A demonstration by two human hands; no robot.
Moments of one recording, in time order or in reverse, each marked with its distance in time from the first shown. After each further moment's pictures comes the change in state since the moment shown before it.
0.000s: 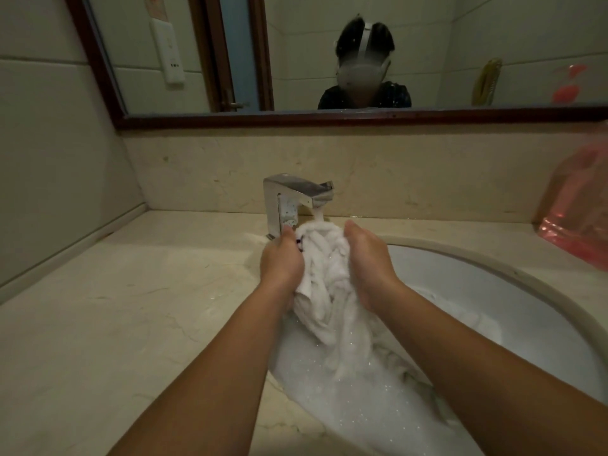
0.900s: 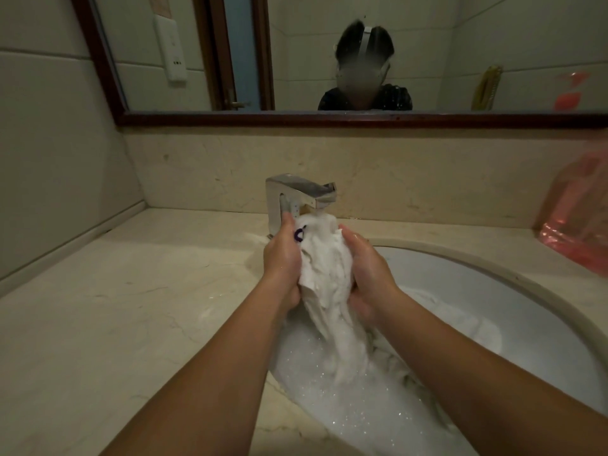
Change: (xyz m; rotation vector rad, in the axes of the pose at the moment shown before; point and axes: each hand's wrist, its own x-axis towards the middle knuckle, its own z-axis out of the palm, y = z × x) left_hand 0.010 -0.003 0.003 -0.409 -0.185 -0.105; right_hand 0.015 0.030 0.006 0.343 -0.148 0.077
